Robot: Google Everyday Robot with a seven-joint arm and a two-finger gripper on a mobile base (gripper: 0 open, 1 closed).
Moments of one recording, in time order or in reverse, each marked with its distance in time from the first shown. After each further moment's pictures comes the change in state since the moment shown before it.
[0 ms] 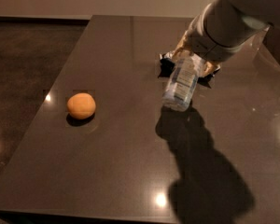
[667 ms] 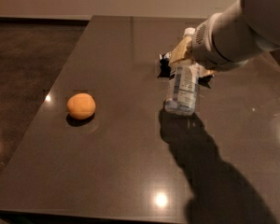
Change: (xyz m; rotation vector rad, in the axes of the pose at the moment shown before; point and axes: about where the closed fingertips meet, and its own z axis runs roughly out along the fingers) arm -0.014 -0.008 -0.009 0.138 0.059 -0.230
